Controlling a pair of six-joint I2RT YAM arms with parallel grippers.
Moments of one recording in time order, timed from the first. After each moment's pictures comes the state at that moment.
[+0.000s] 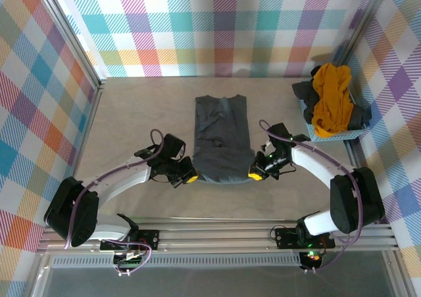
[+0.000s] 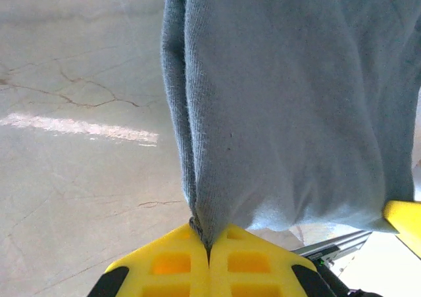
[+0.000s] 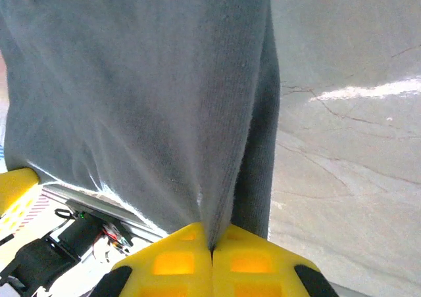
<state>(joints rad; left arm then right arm) -0.60 1.33 0.78 -0.54 0.38 -1.14 0.36 1.42 0.87 -0.82 -0.59 0.72</state>
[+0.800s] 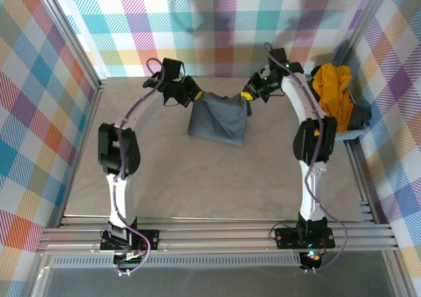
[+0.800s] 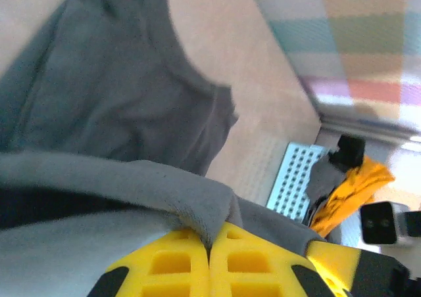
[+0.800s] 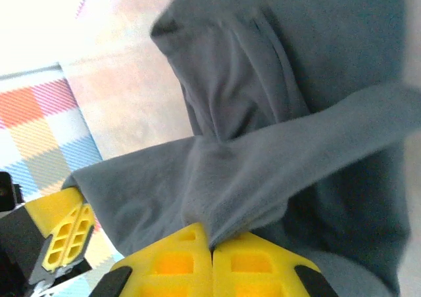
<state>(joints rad) -0.30 2.16 1.99 -0.59 0.39 -1.12 0.18 2.34 2.33 -1.06 -0.64 0.80</state>
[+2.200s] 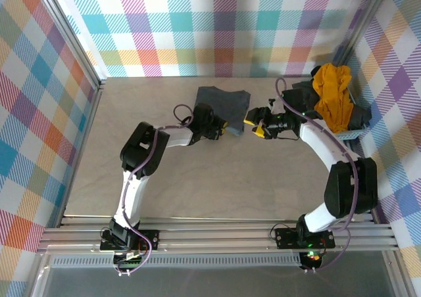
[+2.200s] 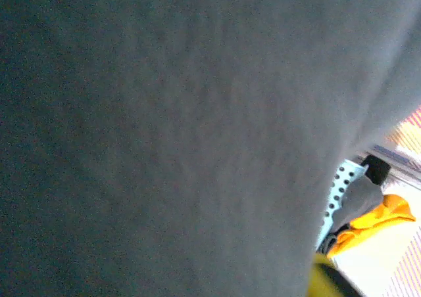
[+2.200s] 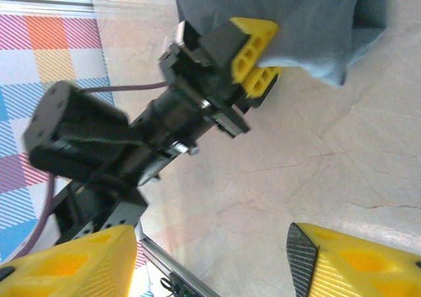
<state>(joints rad) -0.53 2.24 1.39 0.24 0.28 -1.69 0.20 1.53 1.16 -0.51 -0.71 0.78</state>
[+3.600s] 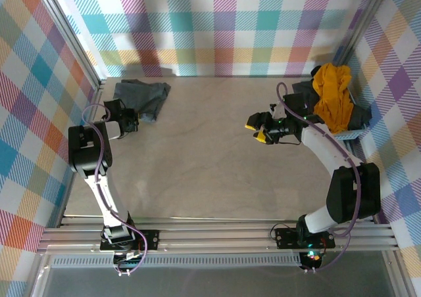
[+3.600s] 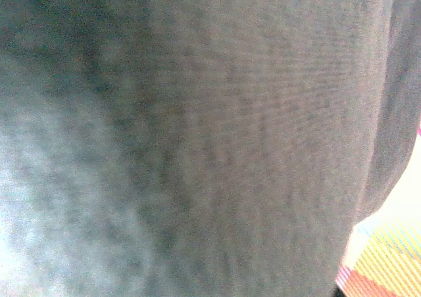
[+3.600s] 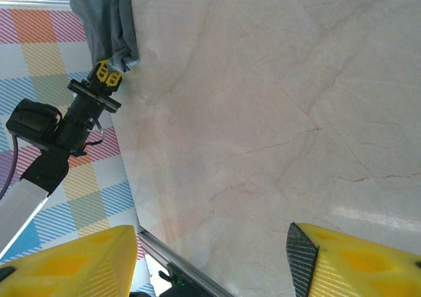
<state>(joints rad) 0.19 2.06 1.19 0.16 0.28 -1.40 0.20 1.49 1.11 -0.54 -0.71 0.78</state>
